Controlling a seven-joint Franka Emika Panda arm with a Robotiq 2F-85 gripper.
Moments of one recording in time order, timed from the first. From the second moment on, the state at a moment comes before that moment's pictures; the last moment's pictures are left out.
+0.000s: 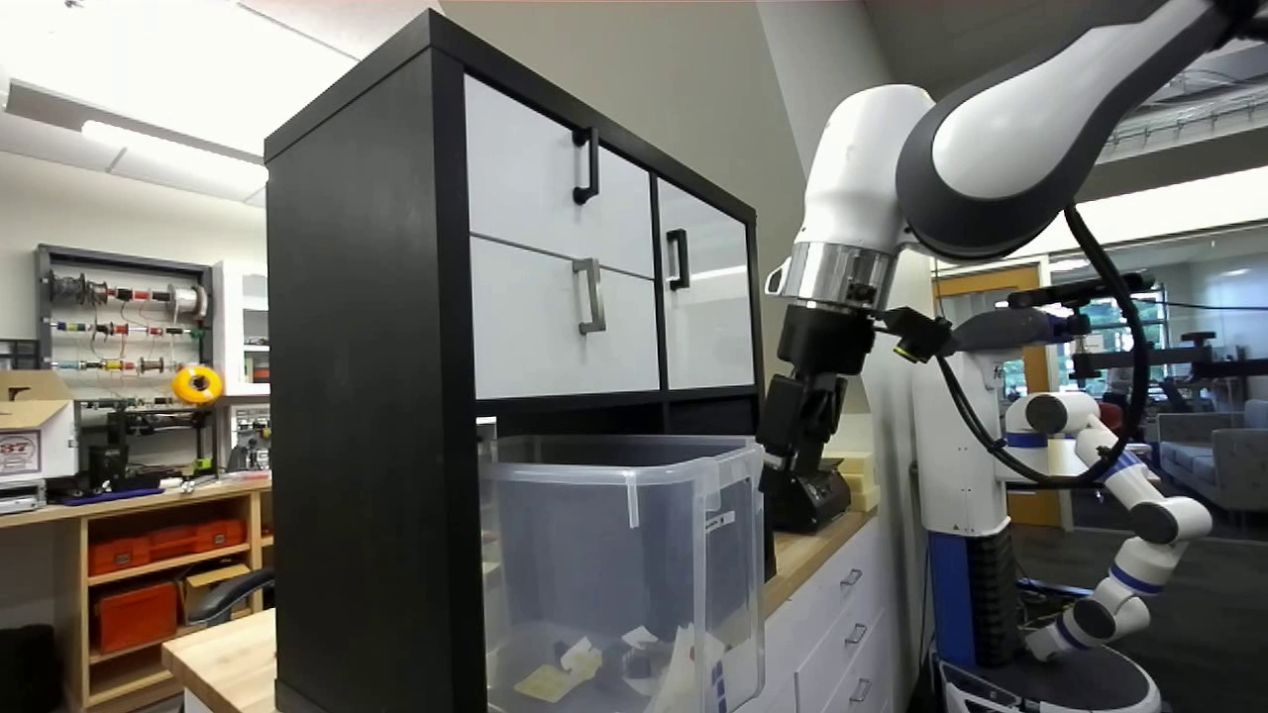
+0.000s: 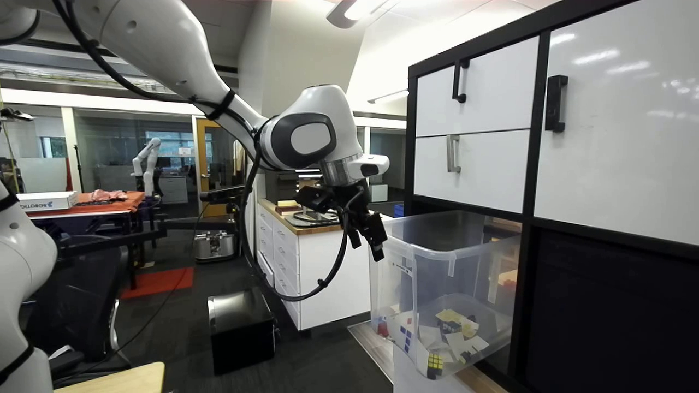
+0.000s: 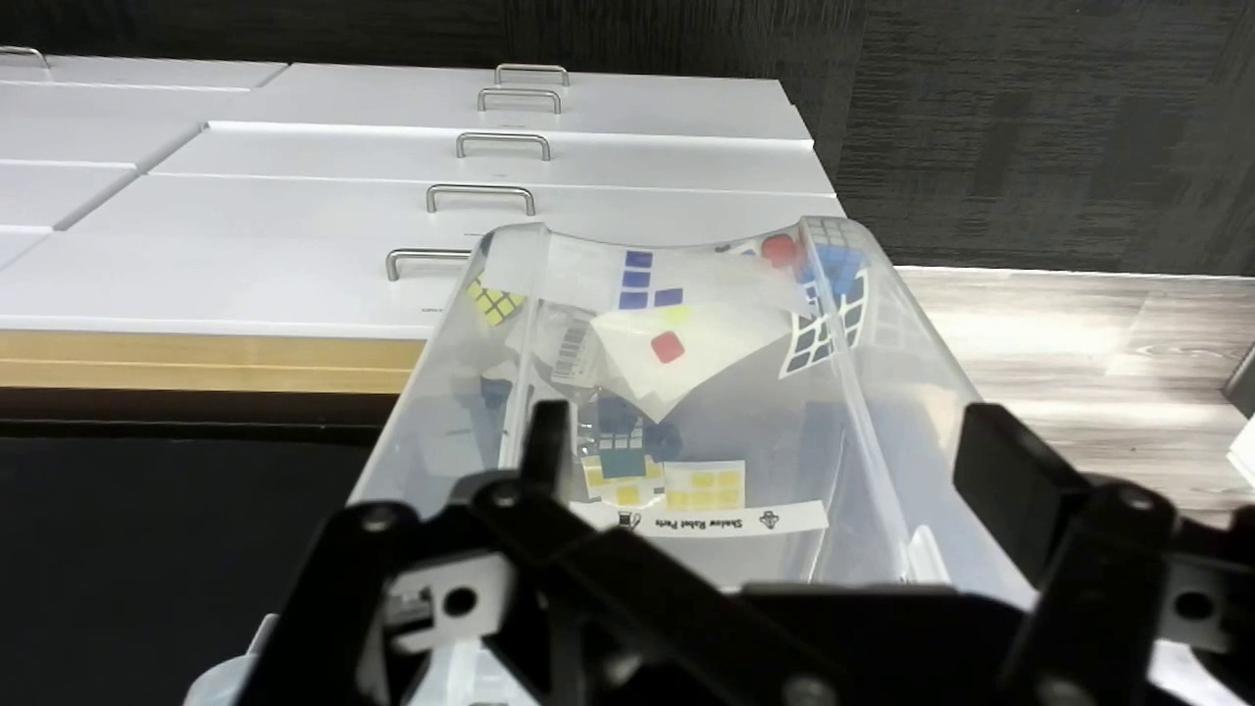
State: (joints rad) arm 0.01 -0.18 0.06 -2.38 -0.04 2.53 0.11
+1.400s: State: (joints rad) arm -0.03 -0.08 0.02 -2.46 -0.18 2.86 0.06
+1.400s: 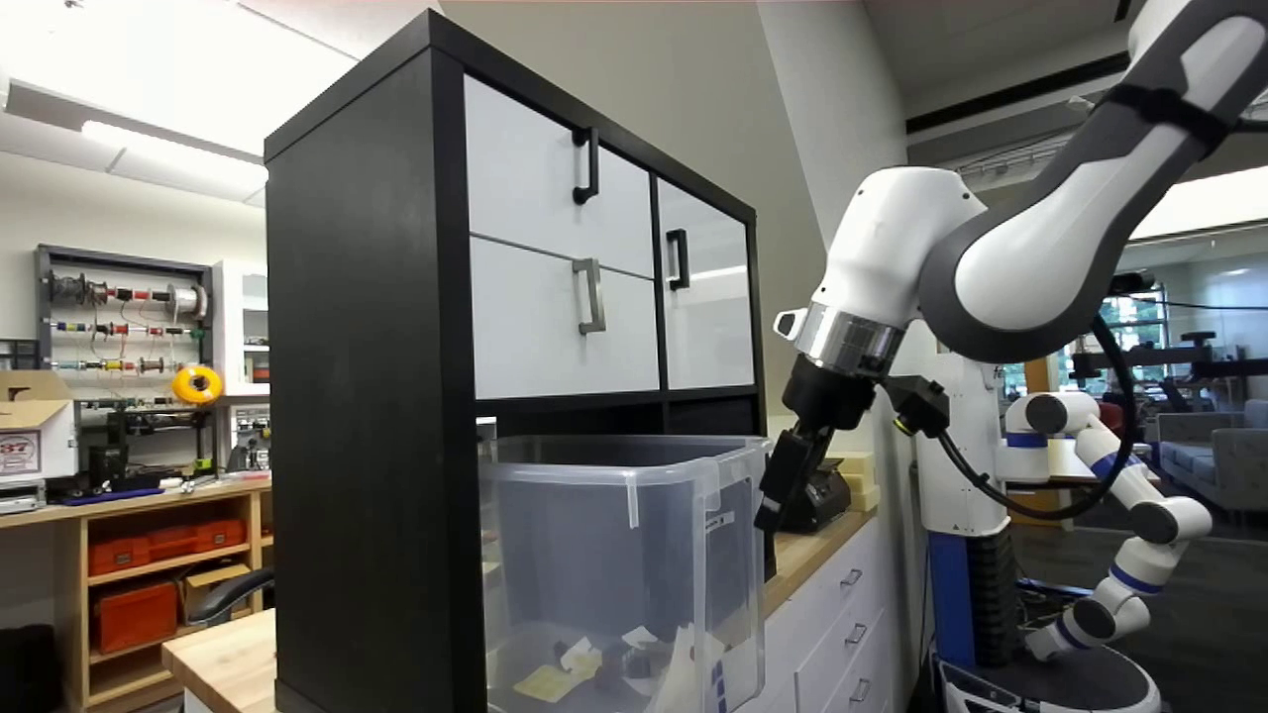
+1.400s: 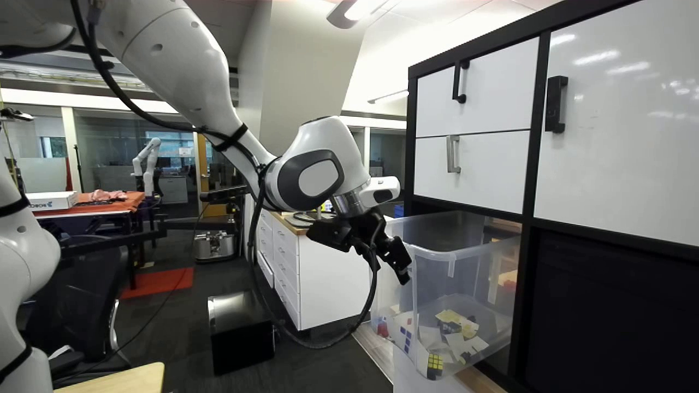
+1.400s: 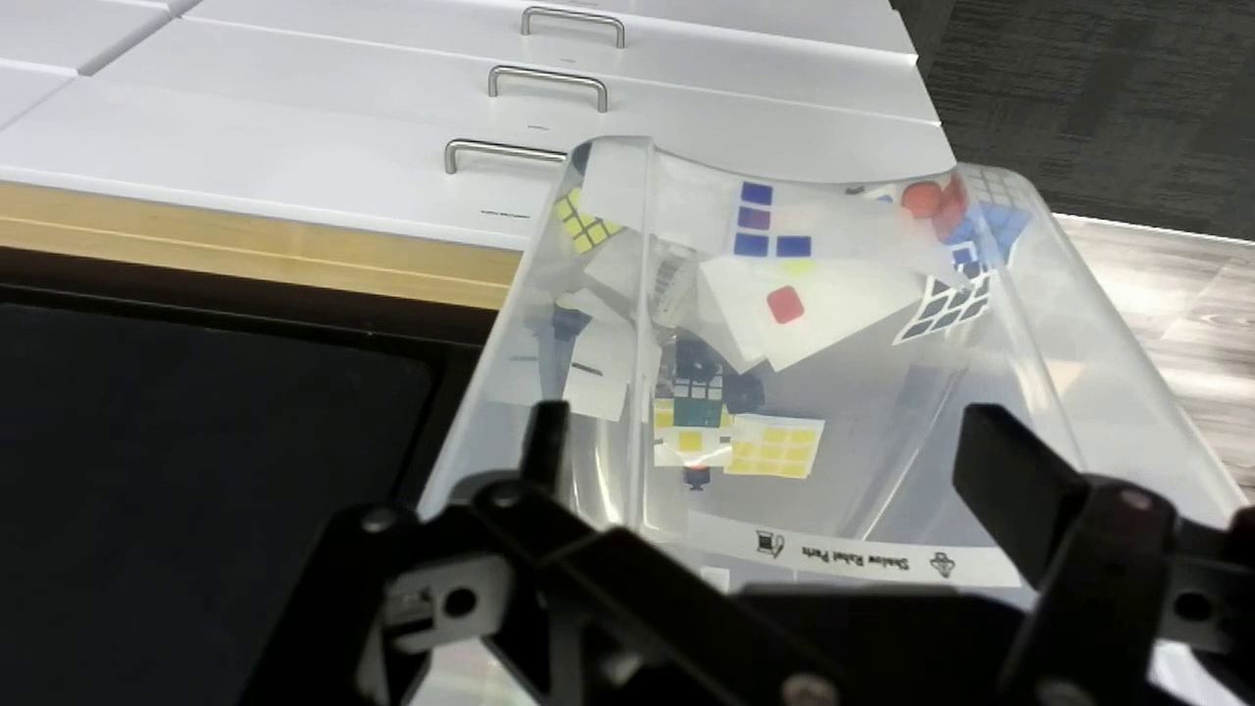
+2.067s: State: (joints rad) arm -0.03 0.07 -0.02 -2.41 -0.18 2.99 -0.02
